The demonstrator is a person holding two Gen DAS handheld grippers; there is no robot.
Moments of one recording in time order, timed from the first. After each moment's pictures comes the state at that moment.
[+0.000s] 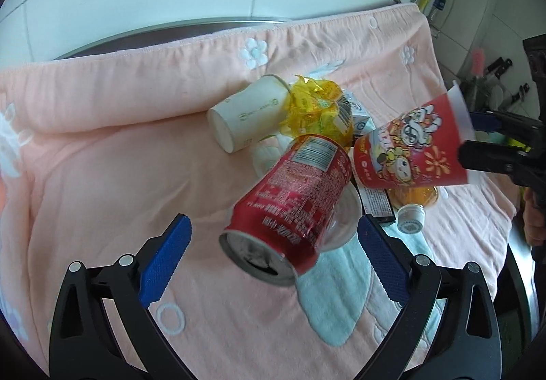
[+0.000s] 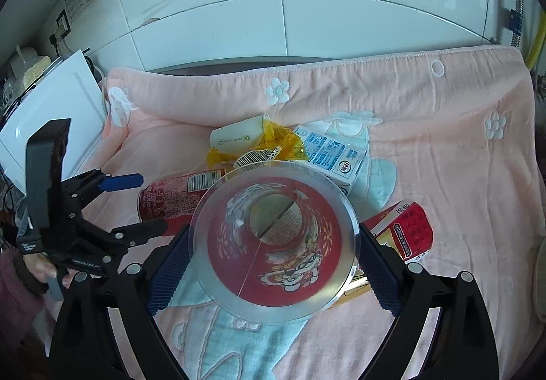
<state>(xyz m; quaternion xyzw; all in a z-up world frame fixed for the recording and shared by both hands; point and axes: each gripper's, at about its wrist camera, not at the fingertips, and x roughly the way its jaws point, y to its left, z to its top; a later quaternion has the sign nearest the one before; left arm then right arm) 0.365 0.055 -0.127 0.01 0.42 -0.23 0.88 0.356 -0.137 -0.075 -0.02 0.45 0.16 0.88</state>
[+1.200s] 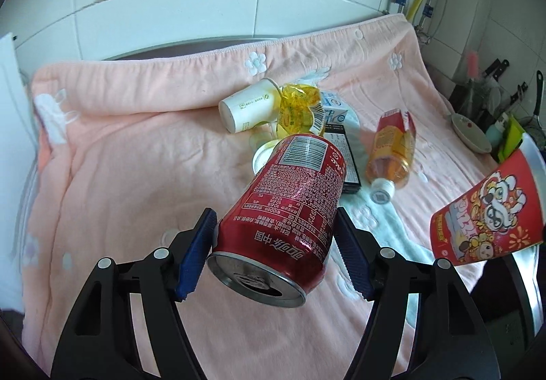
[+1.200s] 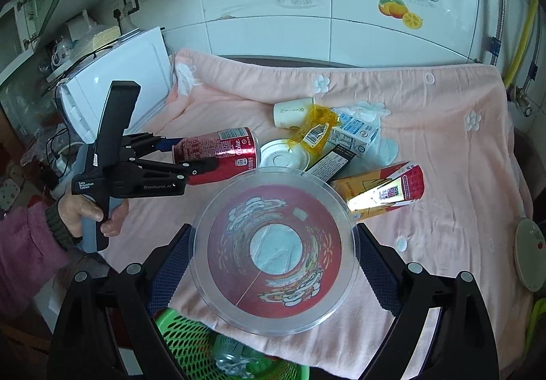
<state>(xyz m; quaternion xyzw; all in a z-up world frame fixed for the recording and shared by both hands) 0.264 0.064 -0.090 0.00 0.39 -0.18 0.90 0.198 -0.141 -0.011 -0.06 0.43 0.21 0.87</state>
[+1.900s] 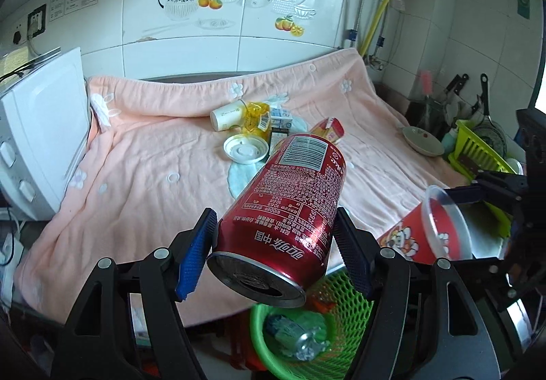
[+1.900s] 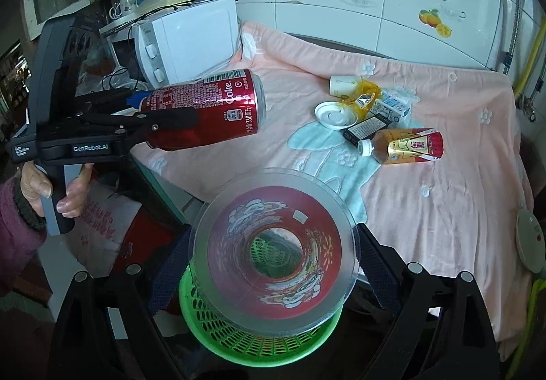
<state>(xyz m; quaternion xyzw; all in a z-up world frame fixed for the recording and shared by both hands) 0.055 0.053 -0.023 -0.02 0.33 -0.17 0.93 0.053 -0.131 -0.017 -0.11 0.43 0.28 0.85</state>
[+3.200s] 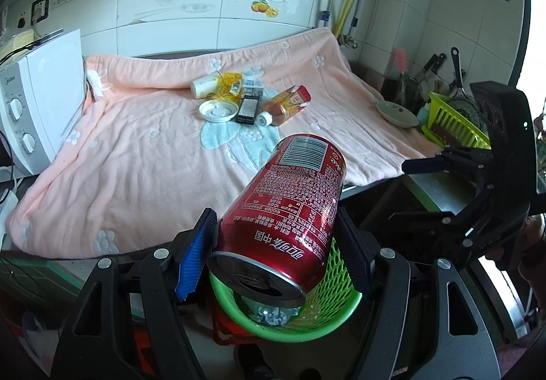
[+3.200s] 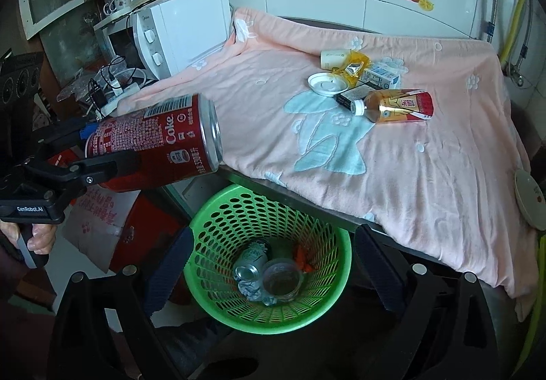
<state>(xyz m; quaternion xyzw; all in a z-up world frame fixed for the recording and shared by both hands) -0.031 0.025 -0.049 -0.02 0.35 -0.19 0.92 0.007 -0.159 -0.038 -0.09 0.45 0.25 0.85</state>
